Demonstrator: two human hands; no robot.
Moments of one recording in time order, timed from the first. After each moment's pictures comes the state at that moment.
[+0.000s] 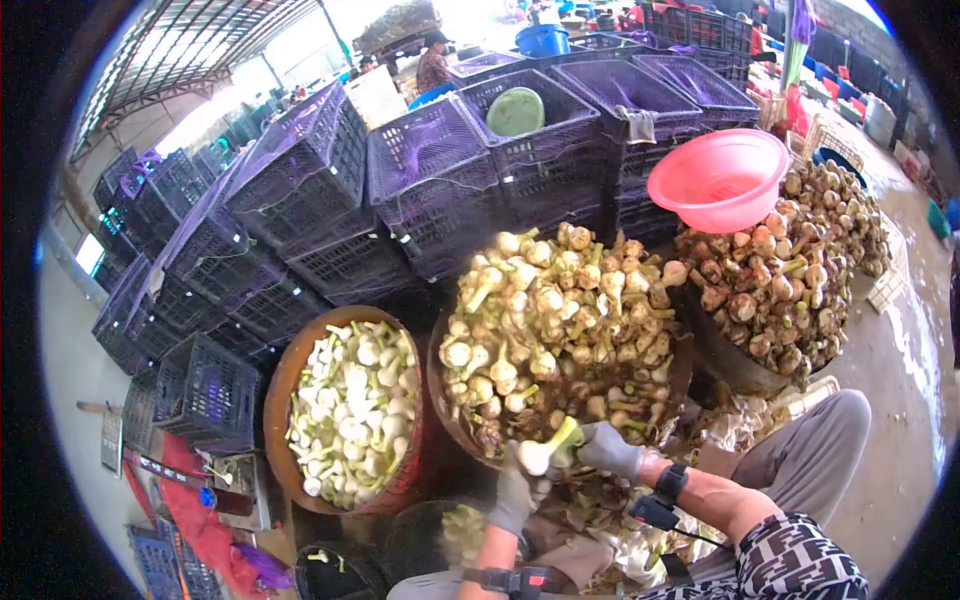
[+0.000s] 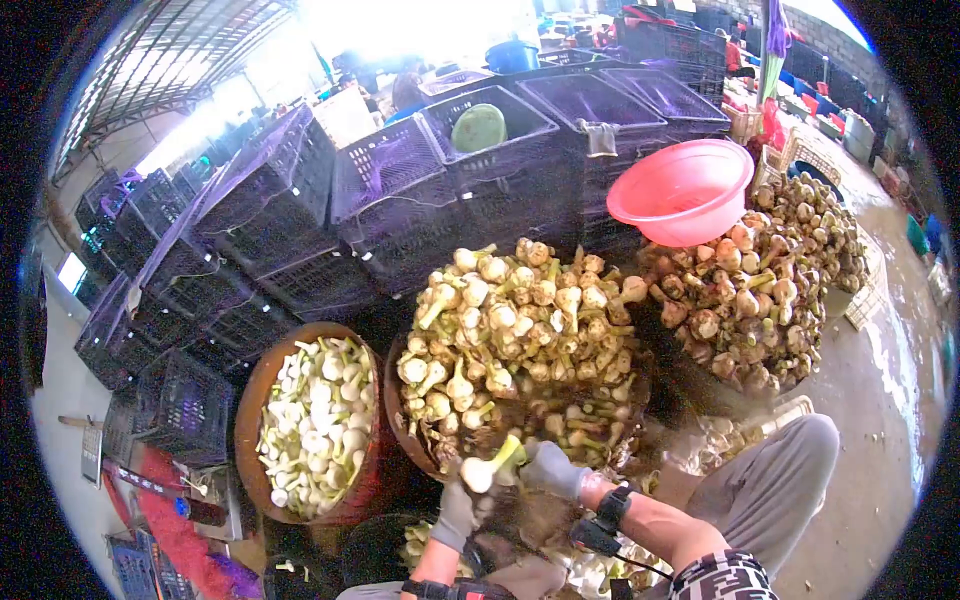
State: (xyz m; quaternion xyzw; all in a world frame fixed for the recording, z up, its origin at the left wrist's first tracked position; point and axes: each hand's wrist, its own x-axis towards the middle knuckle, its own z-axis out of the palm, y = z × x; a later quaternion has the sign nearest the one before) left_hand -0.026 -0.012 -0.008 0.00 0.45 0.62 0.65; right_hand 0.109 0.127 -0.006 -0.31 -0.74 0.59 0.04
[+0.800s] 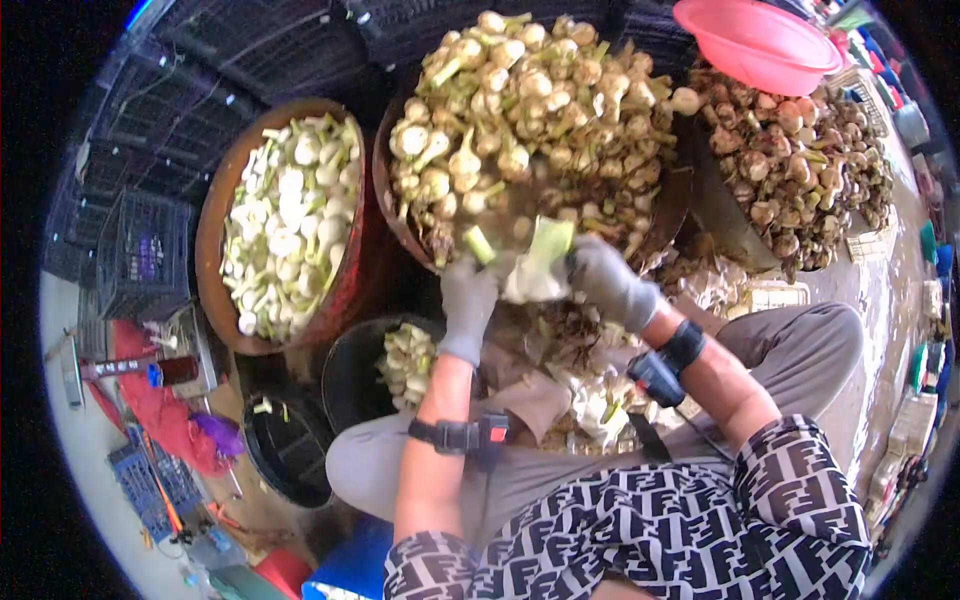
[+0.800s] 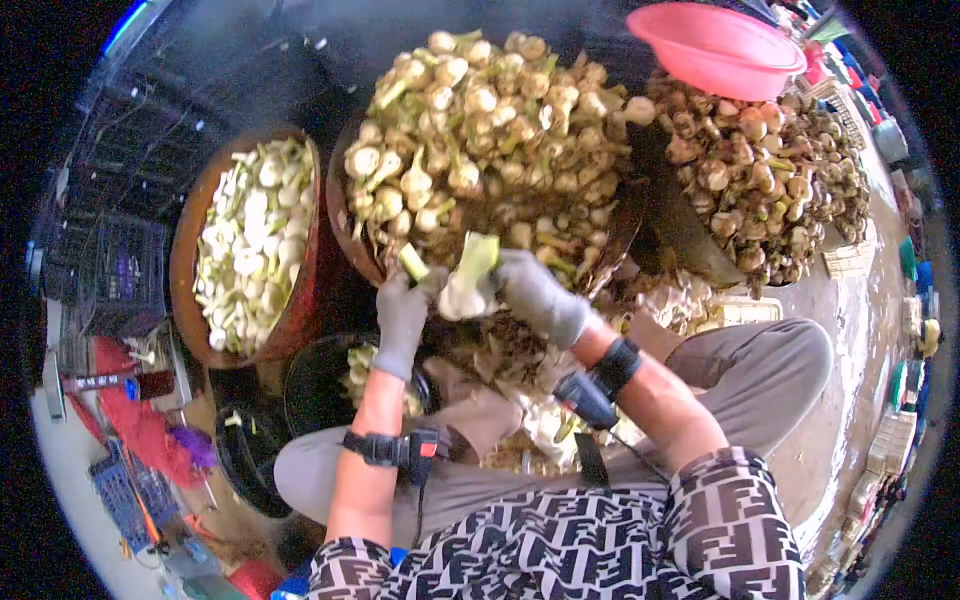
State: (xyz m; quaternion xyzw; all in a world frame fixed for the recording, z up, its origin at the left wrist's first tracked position) left_hand -0.029 -0.004 -0.003 0.30 0.83 0.41 0.23; right_hand 0.120 0.131 0.012 -0.11 -0.81 0.55 0.14
